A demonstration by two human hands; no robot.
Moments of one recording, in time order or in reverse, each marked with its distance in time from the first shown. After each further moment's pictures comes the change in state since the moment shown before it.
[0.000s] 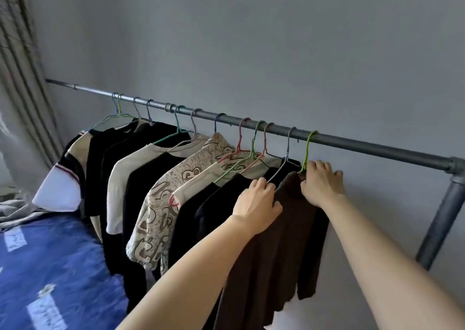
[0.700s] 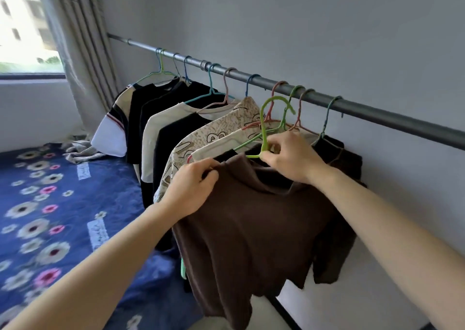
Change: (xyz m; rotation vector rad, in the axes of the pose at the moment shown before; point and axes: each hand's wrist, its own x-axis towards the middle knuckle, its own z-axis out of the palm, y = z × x) left_hand -0.080 -0.073 -0.039 -0.319 0.234 -0.423; right_hand 0.002 -0.071 -0.019 0.737 -0.108 -0.682
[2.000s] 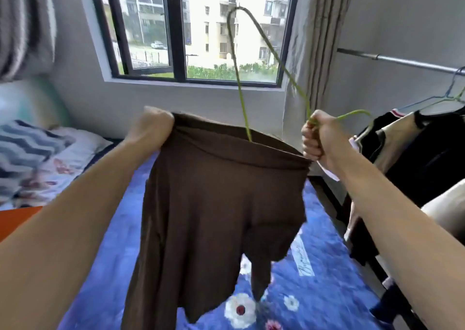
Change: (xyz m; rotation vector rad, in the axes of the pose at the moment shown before) left_hand -0.173 -0.342 -0.616 0.120 0.716 -0.736; right_hand 0.245 -0.560 0.357 1.225 -0.454 0.234
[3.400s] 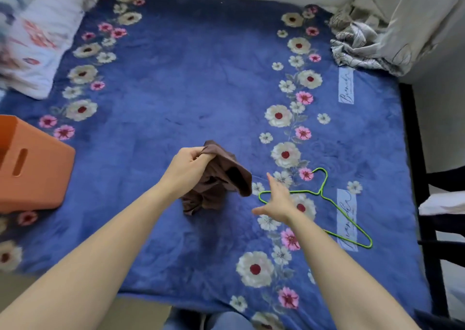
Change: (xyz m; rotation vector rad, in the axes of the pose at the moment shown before) left_hand 0.123 -0.305 0.201 -0.012 -0.431 -0.510; right_hand 0.216 0.432 0.070 -0.973 -0.553 0.549
